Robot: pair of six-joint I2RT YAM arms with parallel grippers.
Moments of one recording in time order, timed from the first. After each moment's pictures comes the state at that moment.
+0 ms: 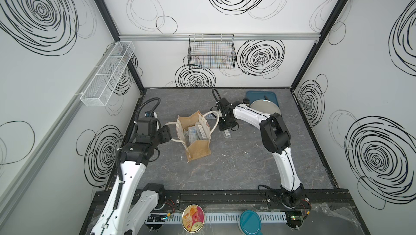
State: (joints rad) left arm -0.05 0.83 0.88 -0.80 -0.03 -0.38; right arm 0.65 2.26 1.78 -0.88 -0.03 0.18
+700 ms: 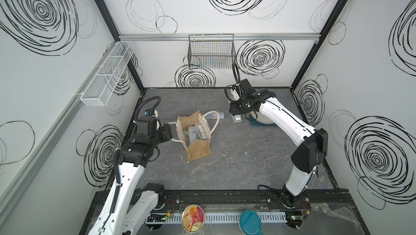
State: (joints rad) left arm -0.10 0.82 0.93 -0.81 -0.04 -0.38; right arm 0.62 1.79 1.81 -1.01 0.05 0.21
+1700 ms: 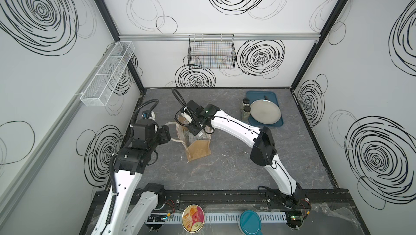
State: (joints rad) left arm -0.10 0.76 0.93 -0.85 -0.09 -0.38; right arm 1.01 2.33 2.29 -1.06 0.06 0.08
